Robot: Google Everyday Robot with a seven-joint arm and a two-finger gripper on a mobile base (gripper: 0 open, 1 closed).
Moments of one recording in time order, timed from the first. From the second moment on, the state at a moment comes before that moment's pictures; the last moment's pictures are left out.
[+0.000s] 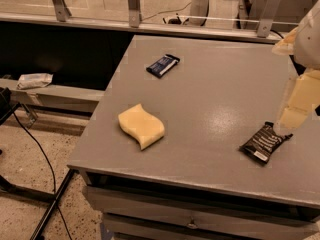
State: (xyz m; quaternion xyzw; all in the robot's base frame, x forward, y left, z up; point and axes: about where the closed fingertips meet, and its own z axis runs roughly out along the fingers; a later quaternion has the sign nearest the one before) arm 0.438 -0.217 0.977 -0.60 0.78 -0.04 0.16
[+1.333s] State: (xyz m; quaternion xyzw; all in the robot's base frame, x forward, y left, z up) arm 0.466 -0.244 0.873 -0.47 0.86 -0.03 0.20
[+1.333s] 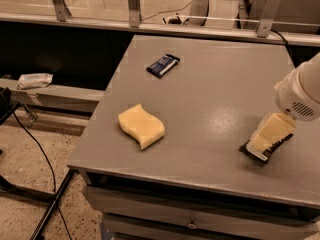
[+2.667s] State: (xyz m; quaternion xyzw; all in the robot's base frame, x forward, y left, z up) arm 0.461 -0.272 0.808 -0.43 0.89 0.02 0.16
